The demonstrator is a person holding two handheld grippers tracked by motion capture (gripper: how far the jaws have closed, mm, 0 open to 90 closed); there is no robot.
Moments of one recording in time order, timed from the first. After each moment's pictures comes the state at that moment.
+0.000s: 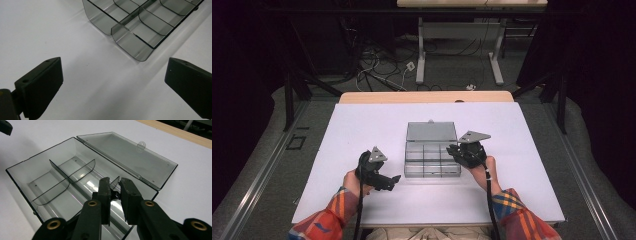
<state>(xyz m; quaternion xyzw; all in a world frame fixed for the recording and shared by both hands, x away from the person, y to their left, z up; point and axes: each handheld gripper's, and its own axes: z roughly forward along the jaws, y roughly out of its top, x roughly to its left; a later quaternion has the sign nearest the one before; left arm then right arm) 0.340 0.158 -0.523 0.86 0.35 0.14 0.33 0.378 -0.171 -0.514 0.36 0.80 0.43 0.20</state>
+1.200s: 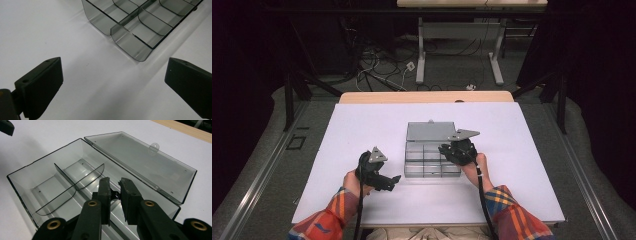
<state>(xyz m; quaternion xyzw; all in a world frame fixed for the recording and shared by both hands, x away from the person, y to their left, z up) 0.339 0.157 -0.523 0.86 0.35 0.14 0.34 0.391 -0.148 -0.519 0.35 0.82 0.42 0.18</state>
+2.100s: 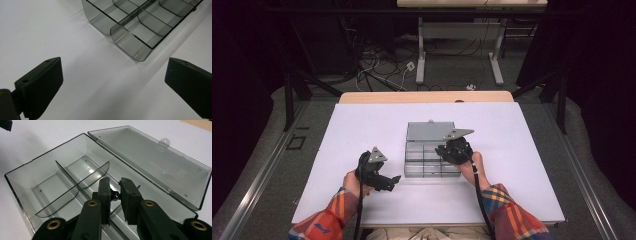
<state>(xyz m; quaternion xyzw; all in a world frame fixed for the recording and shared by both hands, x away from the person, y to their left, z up) 0.339 0.158 -0.522 0.86 0.35 0.14 0.34 0.400 -0.139 -0.525 0.35 0.83 0.41 0.16</state>
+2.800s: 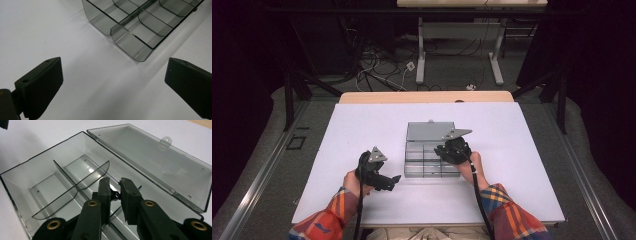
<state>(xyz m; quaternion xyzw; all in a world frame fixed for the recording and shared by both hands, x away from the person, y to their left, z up) 0.339 0.157 -0.523 0.86 0.35 0.14 0.34 0.403 -0.135 -0.529 0.35 0.83 0.40 0.16</state>
